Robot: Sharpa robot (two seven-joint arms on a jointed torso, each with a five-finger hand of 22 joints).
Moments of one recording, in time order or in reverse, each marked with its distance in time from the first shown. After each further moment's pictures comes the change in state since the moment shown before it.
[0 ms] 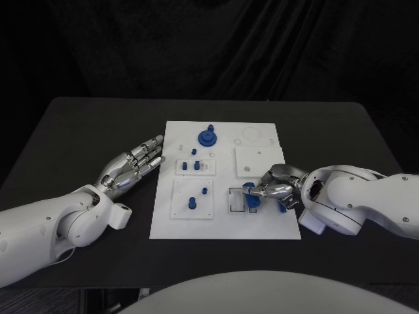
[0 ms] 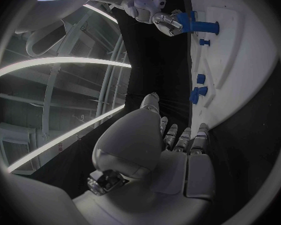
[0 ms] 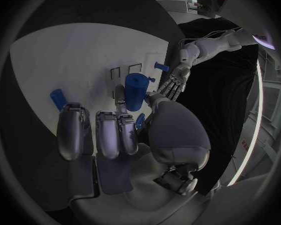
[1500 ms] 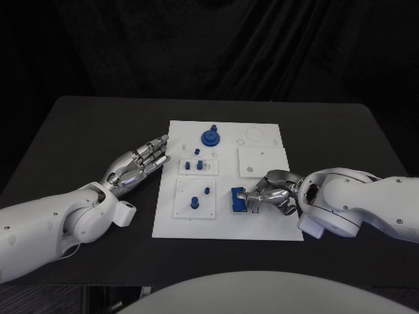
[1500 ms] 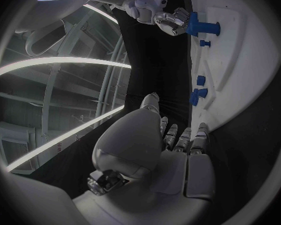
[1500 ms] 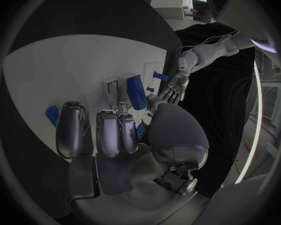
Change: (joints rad) left arm -0.001 0.009 0.000 -0.010 0.000 0.008 -0.003; left_hand 0.000 0.000 0.006 0.000 0.000 0.000 0.007 0.000 0.000 0.000 0.000 0.000 0.000 0.004 0.004 0.000 0.001 0.000 0.000 0.000 0.000 0.001; right arm -0.010 0.040 0.000 -0.025 0.012 0.065 0.009; right_hand -0.099 0.026 -0.089 0.047 -0.360 -0.050 0.022 -0.034 -0.055 0.000 0.021 0.000 0.001 0.001 0.014 -0.004 0.000 0.000 0.000 0.022 -0.019 0.000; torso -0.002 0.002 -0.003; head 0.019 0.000
